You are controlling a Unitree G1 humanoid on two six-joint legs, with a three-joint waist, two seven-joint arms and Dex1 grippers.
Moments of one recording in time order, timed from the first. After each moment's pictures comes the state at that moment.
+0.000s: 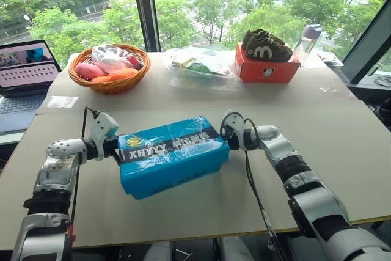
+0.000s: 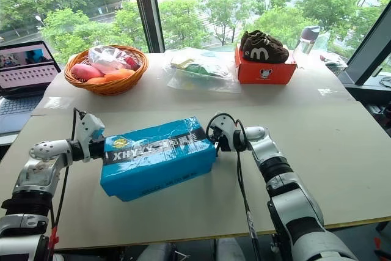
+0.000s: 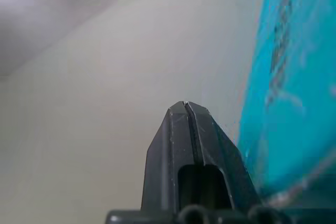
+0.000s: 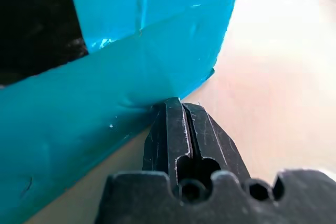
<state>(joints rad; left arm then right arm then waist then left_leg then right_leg) -0.48 0.66 0.12 0.40 -0.16 0.14 -1.06 -0.86 -0.34 0.25 0.82 0.06 0.00 1.08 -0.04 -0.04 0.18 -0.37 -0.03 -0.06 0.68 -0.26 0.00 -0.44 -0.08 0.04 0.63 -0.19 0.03</state>
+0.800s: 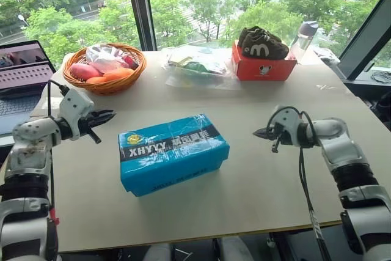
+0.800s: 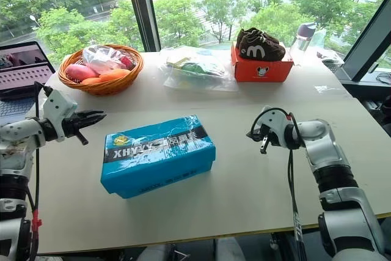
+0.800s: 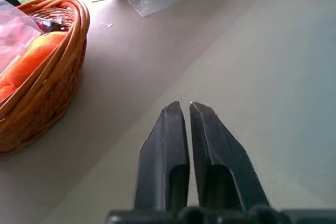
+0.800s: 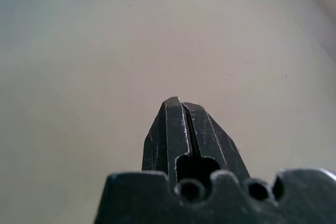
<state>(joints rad) -0.51 0.90 0.19 0.40 -0.23 0.12 -1.11 -0.65 -0.81 0.12 0.37 0.09 0.17 1.23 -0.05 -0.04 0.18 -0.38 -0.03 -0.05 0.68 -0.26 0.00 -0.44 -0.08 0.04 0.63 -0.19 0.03</state>
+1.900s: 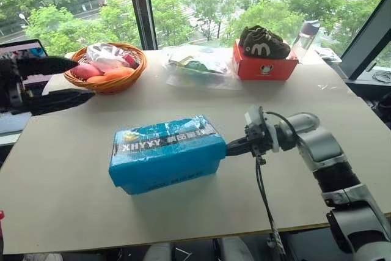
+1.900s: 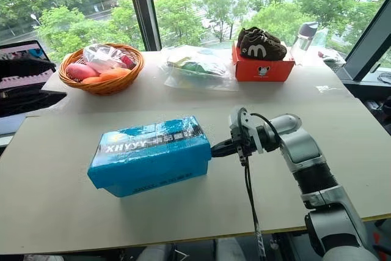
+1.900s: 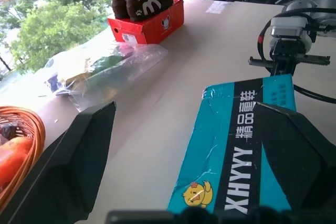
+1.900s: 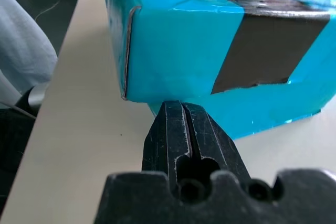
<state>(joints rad) -0.38 1.22 0.68 -0.20 -0.87 0.97 -1.17 -0.78 -0.63 0.21 0.17 0.34 0.38 1.50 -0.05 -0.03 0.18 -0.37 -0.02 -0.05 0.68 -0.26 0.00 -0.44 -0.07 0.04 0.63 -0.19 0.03</state>
